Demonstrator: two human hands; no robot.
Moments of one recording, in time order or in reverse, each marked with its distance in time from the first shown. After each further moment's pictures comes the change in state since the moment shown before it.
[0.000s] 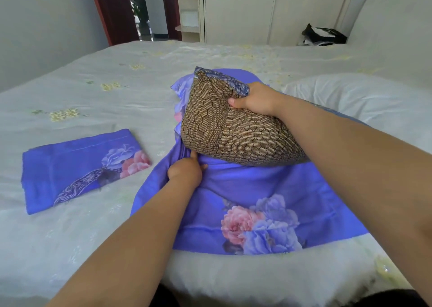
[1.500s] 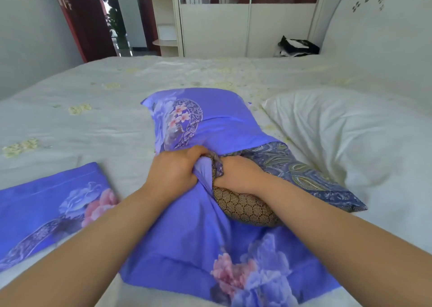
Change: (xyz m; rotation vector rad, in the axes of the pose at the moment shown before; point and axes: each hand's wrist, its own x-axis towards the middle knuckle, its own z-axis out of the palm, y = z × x) left_hand 0.009 0.030 -0.088 -0.063 0.602 0.705; right_hand -0.030 0.040 0.061 -0.277 -0.042 -0.106
